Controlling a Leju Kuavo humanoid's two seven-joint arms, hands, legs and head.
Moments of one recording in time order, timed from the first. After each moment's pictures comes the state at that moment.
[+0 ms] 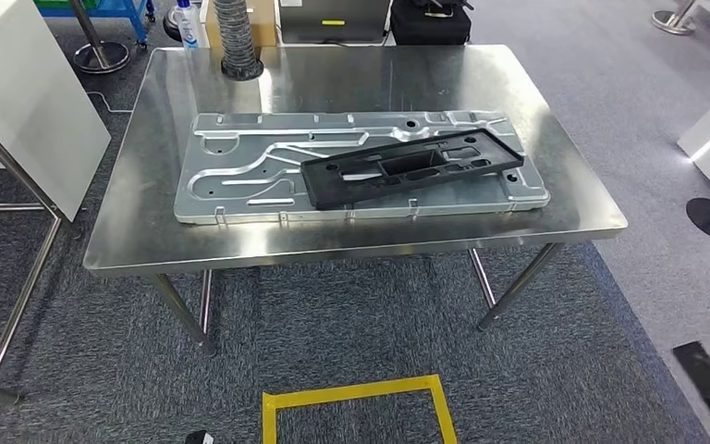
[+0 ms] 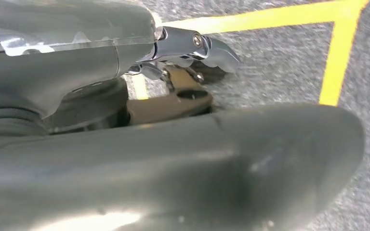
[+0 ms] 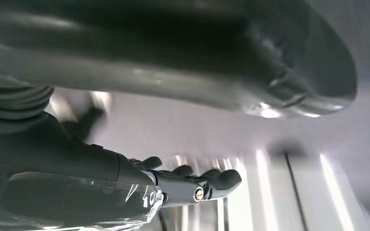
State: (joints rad) left arm -0.17 -0.22 1.15 -0.19 -1.05 -0.12 -0.18; right arm -0.19 -0.63 -0.12 -0.33 0.31 -0.37 -0.35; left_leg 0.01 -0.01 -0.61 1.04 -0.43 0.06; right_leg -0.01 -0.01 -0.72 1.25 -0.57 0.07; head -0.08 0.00
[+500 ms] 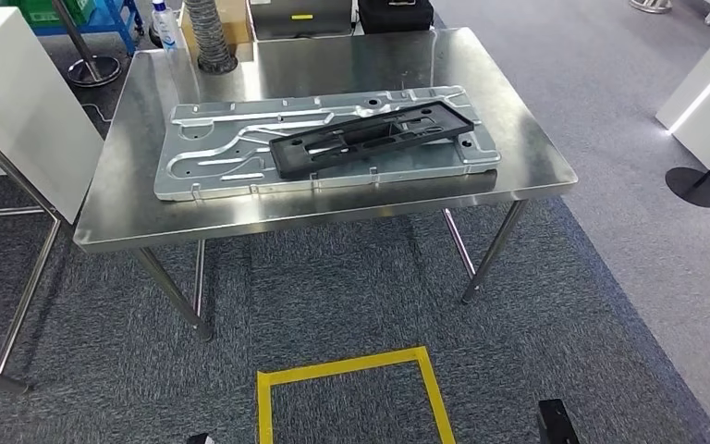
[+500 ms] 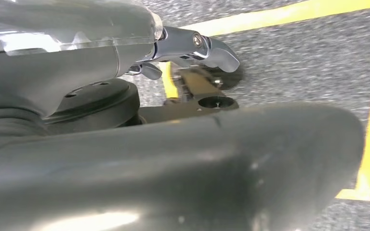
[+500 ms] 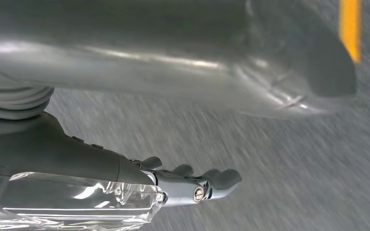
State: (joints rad) left arm -0.18 -0.20 1.15 -0.19 -1.06 -0.11 -0.15; right arm -0.14 -0.17 -0.25 -0.25 0.27 -0.20 -0.25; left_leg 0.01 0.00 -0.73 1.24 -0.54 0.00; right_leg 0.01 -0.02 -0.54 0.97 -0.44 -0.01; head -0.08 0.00
